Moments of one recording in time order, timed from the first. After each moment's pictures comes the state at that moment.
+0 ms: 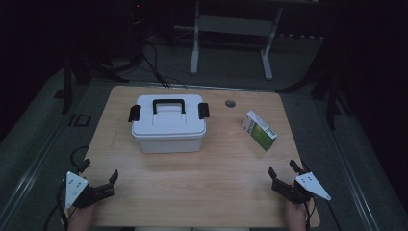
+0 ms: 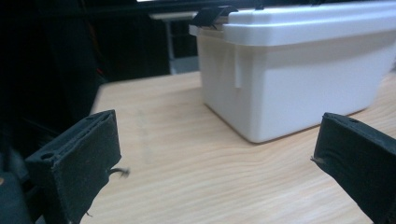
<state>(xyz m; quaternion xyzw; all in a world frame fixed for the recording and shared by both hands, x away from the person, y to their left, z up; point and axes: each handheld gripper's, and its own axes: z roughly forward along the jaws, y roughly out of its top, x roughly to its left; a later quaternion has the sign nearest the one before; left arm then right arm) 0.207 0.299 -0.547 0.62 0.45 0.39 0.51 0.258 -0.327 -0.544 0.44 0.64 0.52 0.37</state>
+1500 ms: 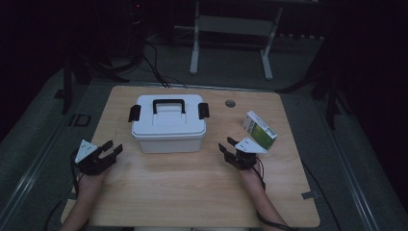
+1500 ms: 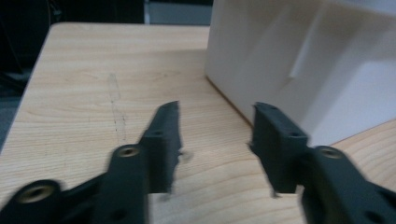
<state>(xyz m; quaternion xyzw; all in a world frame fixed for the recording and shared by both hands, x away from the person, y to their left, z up) 0.310 0.315 -0.559 0.65 0.50 0.27 0.49 0.362 -0.181 -0.539 0.33 0.76 0.50 0.27</state>
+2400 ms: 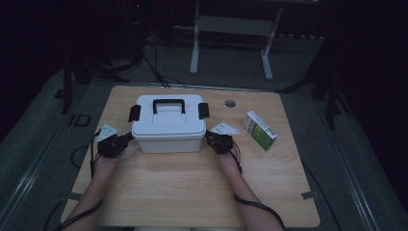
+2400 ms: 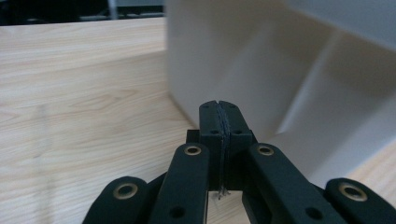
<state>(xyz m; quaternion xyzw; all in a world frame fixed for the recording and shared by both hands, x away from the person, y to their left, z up) 0.364 0.277 -0.546 0.71 0.46 0.24 0.48 0.410 -0.111 -0.537 0.33 0.77 0.49 0.23</state>
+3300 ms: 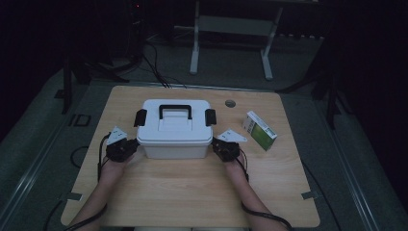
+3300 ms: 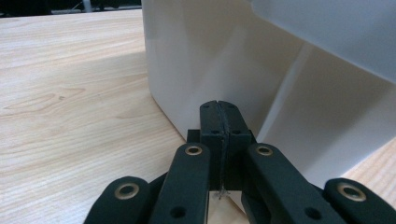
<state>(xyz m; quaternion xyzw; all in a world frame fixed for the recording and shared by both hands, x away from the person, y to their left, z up) 0.350 0.249 -0.543 0.72 0.45 0.21 0.49 0.383 -0.132 -0.536 0.35 0.77 0.48 0.23</state>
